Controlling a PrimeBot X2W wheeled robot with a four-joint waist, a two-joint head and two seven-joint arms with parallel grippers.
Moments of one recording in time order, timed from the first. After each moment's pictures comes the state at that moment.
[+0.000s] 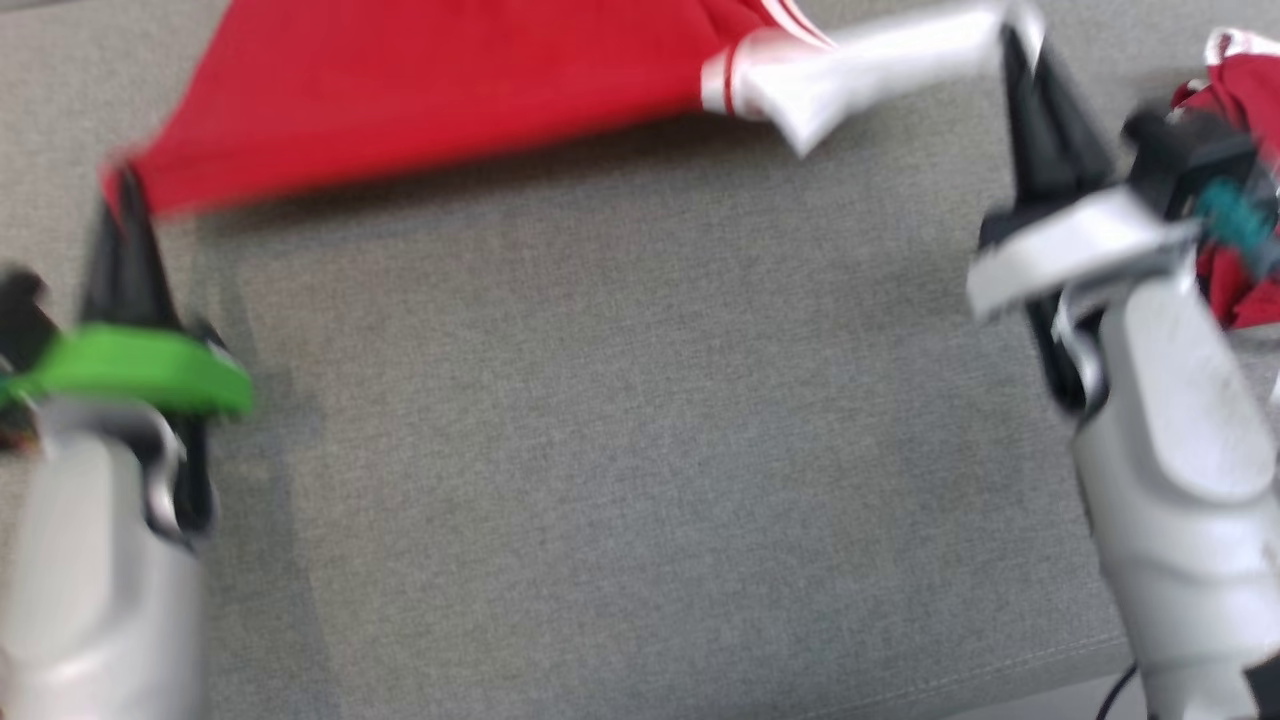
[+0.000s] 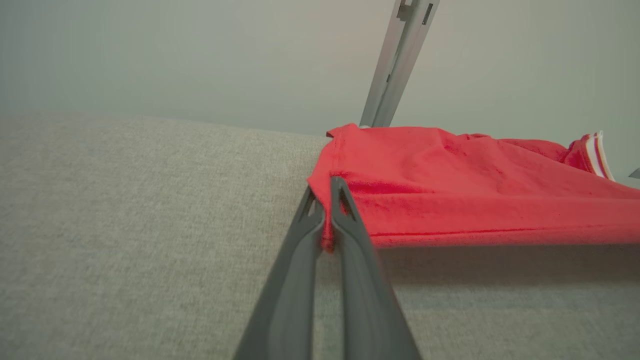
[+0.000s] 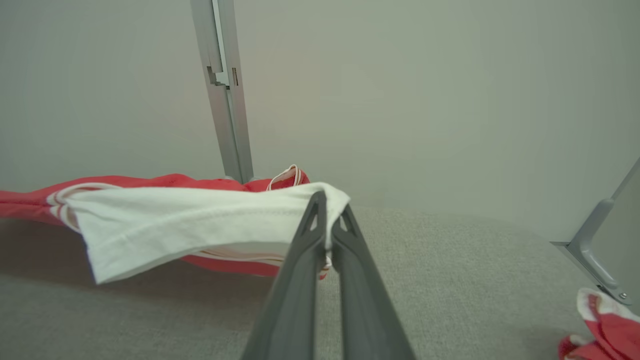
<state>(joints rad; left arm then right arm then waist) -0.60 0.24 0.00 0.54 -0.43 -0.13 -0.26 -0.74 -0.12 0.05 0.44 0.14 0.13 -0.26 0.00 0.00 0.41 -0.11</state>
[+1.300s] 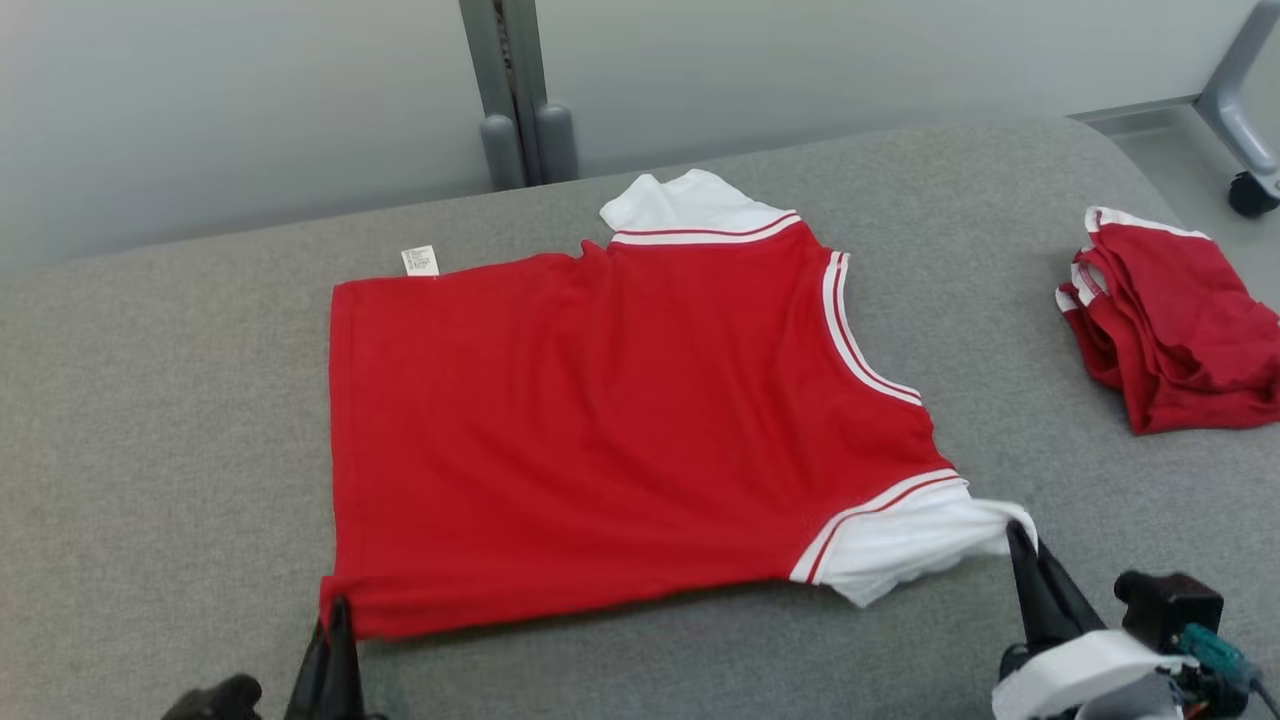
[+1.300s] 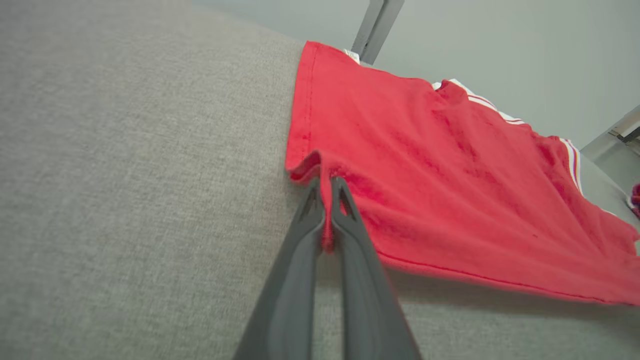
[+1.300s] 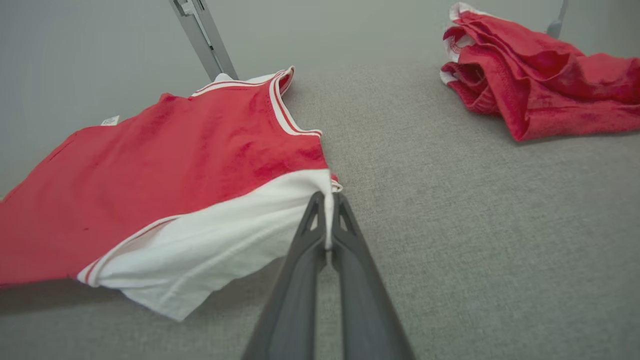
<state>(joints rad) 0.11 0.05 -0.04 0.32 -0.47 -0.13 -0.26 0.00 -0.07 -0.02 0.34 0.30 0.13 -0.26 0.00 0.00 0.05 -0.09</state>
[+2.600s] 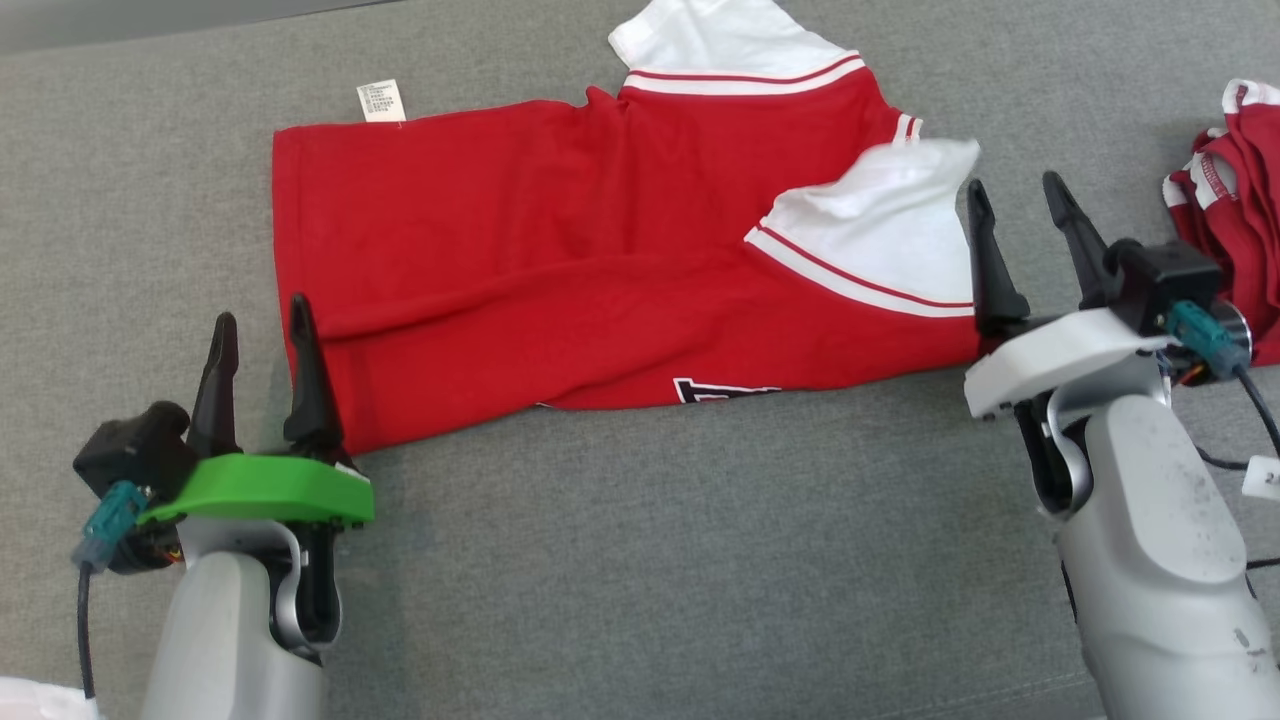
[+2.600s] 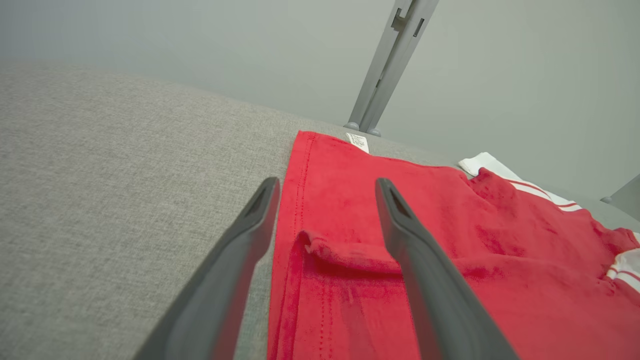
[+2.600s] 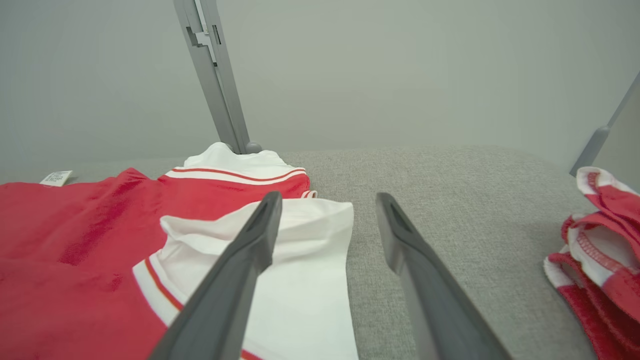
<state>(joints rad) -0.35 0.05 0.03 0.39 -0.40 -0.13 -0.26 -0.58 -0.05 -0.06 0.50 0.11 0.13 -0.26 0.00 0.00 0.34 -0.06</state>
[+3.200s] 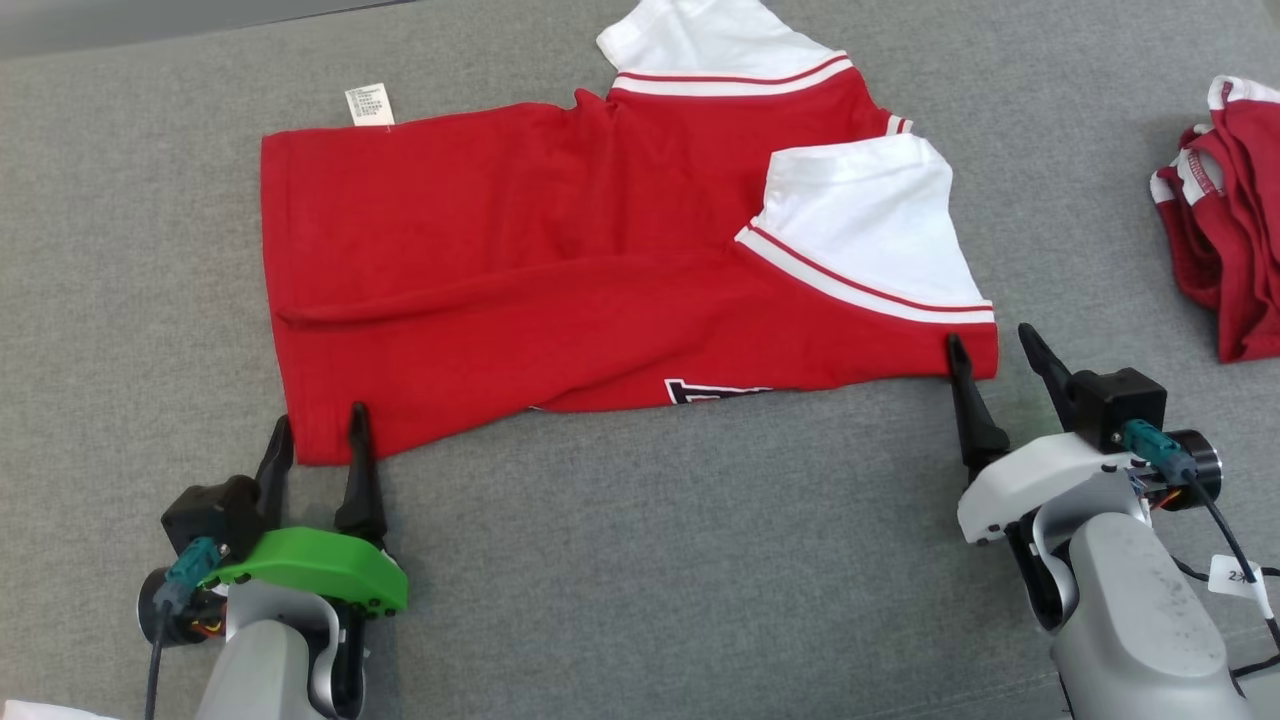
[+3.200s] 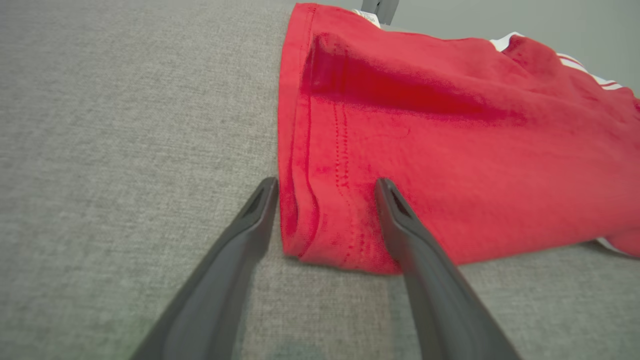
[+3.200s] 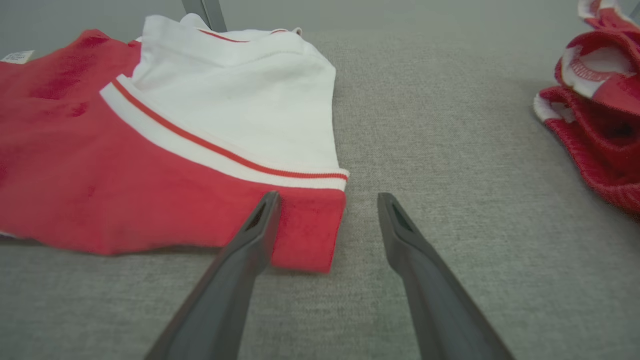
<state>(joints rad) -0.27 0.05 -0.01 0.52 -0.31 -0.13 -0.26 -0.40 -0.05 -0.05 0.54 0.08 0.13 -0.26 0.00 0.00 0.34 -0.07</state>
